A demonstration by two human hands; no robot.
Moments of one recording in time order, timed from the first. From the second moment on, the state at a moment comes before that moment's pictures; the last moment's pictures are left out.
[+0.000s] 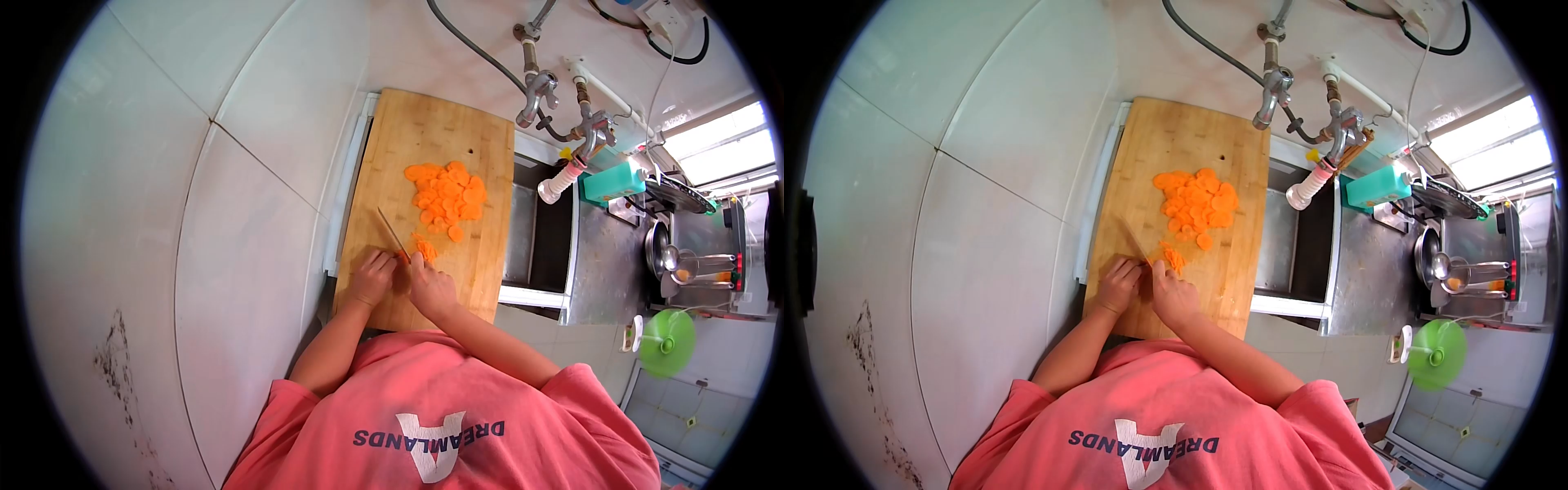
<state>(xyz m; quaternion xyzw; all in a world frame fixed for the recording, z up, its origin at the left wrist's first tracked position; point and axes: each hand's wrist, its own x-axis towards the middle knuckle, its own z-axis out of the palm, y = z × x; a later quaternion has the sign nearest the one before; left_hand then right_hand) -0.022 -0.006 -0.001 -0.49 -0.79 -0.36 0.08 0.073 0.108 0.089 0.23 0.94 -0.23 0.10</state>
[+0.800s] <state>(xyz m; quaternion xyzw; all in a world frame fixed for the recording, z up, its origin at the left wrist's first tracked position) -0.020 -0.004 0.010 -0.48 -0.78 -0.38 0.08 0.078 0.114 0.101 0.26 0.93 -0.25 0.09</state>
